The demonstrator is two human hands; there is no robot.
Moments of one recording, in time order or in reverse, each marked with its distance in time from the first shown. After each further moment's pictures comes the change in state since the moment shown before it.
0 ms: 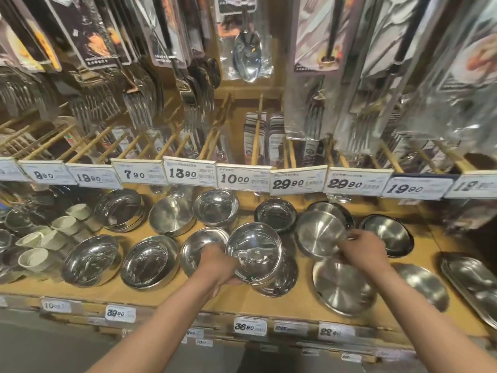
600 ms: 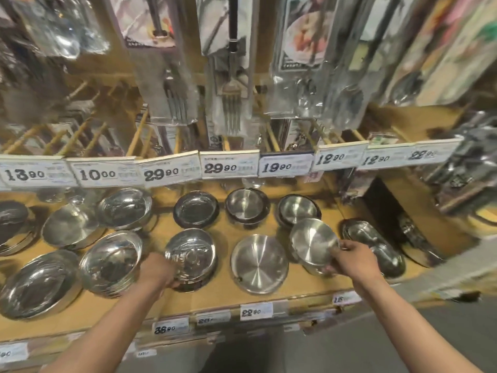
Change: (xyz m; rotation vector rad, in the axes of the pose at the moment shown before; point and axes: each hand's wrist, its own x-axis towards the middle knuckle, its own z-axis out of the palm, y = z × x) left_hand 0.040 -0.023 0.083 0.269 0.147 -0.064; right_hand -0.010 0.148 -0.107 0.382 0.119 0.297
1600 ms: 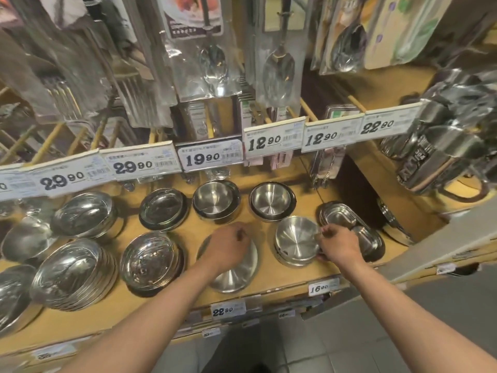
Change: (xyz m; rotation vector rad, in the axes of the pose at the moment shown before) left_hand -0.108 0.115 0.137 0.346 -0.333 0.697; right_hand 0.059 0.032 -0.032 -0.227 -0.015 -0.063
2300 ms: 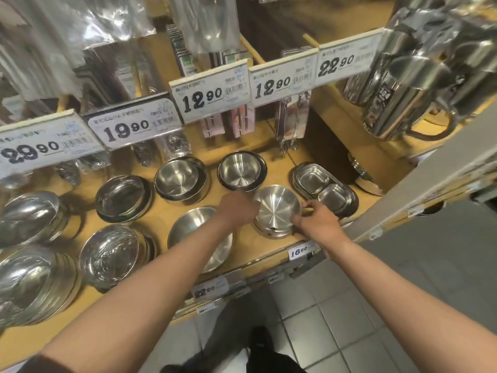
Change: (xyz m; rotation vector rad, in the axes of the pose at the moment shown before) left_hand 0.056 0.045 0.059 0.167 -0.219 -0.050; right_hand -0.024 0.025 -0.001 0.131 -0.090 0.151
